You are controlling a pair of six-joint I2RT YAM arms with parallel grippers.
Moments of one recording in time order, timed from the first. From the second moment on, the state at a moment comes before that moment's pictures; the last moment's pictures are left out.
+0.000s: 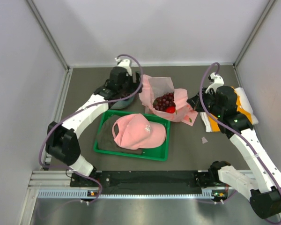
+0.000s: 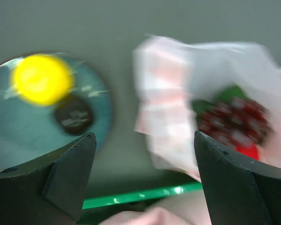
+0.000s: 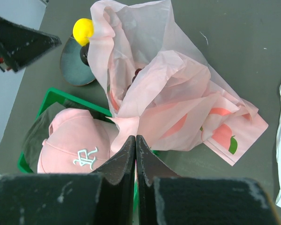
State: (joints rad) left arm -0.52 1.58 1.35 -0.22 -0.06 -0.31; right arm 0.30 0.92 0.96 -0.41 -0.18 0.42
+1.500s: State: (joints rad) left arm -0.32 2.01 1.40 -0.20 -0.19 -0.51; right arm 0.30 0.92 0.96 -0.41 -0.17 0.41
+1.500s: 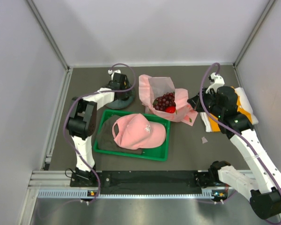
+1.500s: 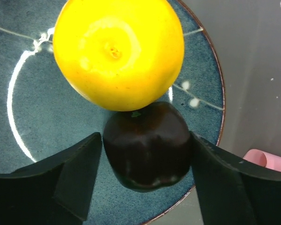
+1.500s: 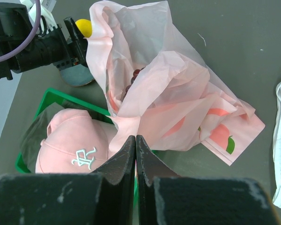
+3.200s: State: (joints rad) left arm -0.32 1.51 1.25 -0.28 0.07 -0.41; right arm 0.30 0.92 0.96 -0.41 -0.16 0.41
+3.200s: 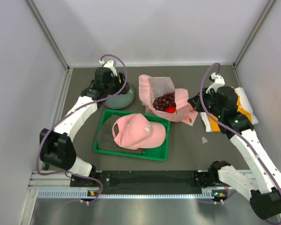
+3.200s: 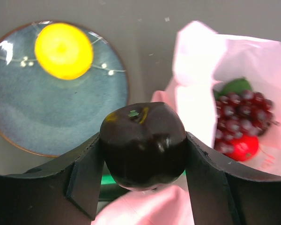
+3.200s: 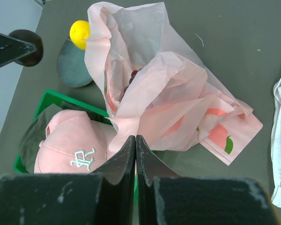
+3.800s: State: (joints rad) left arm -0.57 1.48 1.42 -0.32 0.17 -0.38; right arm 0.30 0.89 0.96 -0.42 -0.16 0.41
